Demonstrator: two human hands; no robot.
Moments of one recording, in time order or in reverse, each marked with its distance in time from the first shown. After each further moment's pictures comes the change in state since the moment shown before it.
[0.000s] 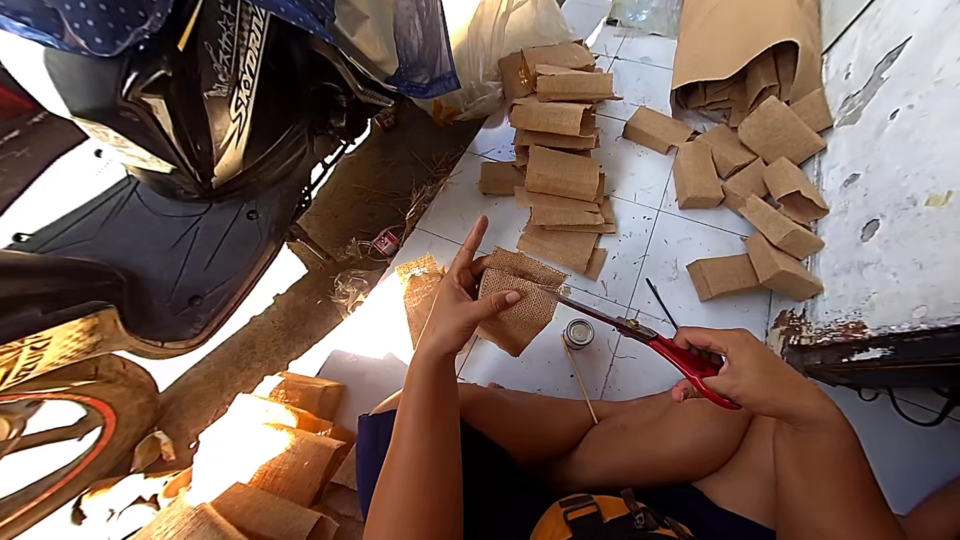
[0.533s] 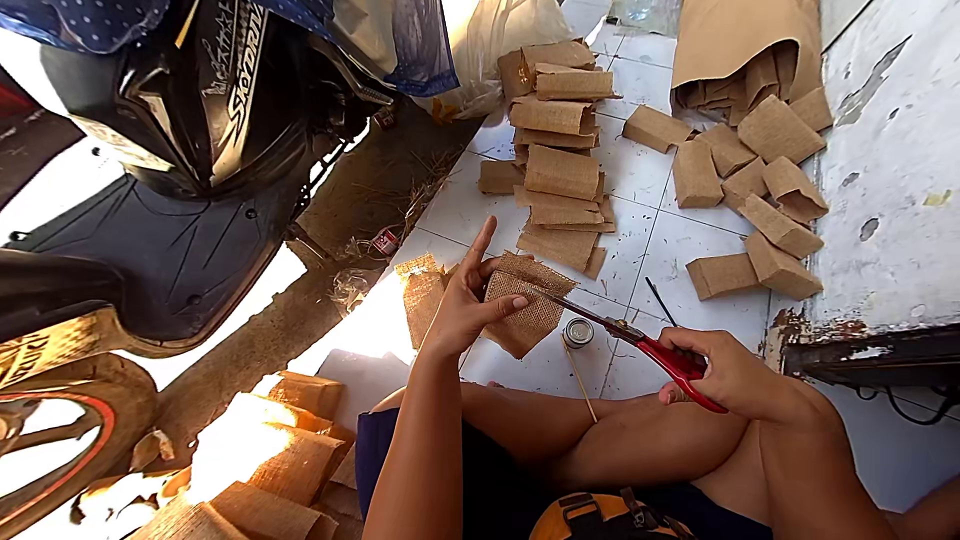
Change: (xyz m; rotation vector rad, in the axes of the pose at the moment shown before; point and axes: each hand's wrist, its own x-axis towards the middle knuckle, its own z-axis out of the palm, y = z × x) left_hand 0.006 0.022 0.019 -0.042 -0.056 -0.039; right_hand 0.007 -0.003 0.012 0.002 -0.038 -0.028
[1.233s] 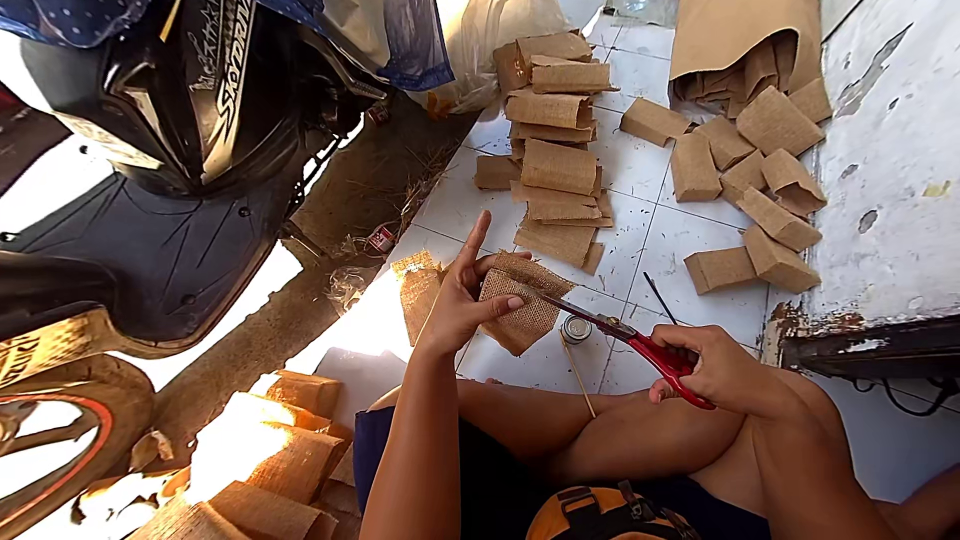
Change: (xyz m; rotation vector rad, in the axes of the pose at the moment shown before) left_hand 0.000 0.002 0.000 -0.023 -0.039 0.029; right_hand 0.002 -0.004 0.006 -0.011 0.023 -0.030
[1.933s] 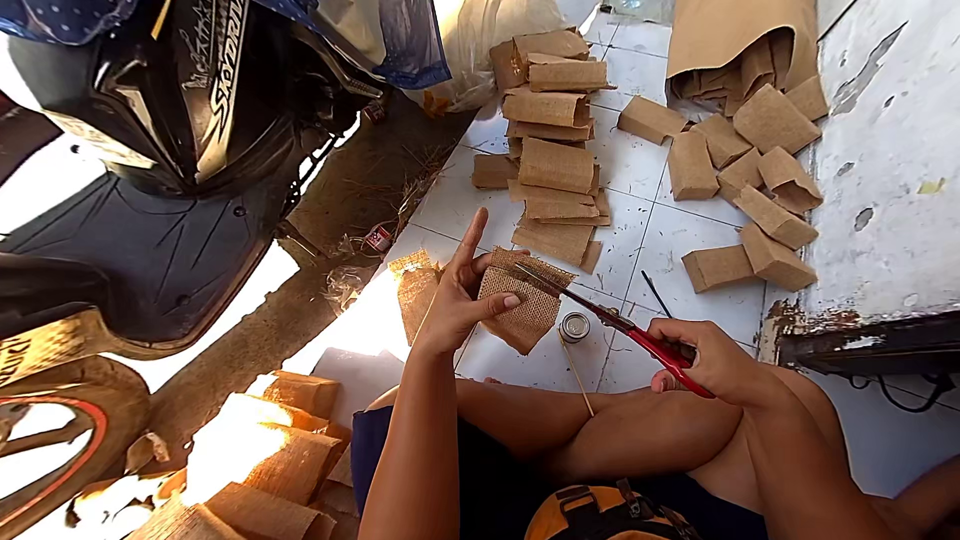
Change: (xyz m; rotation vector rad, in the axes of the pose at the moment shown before) left_hand 0.000 -0.001 0.000 -0.043 -0.019 0.017; right_hand 0.004 0.009 0.001 0.104 -0.002 -0.035
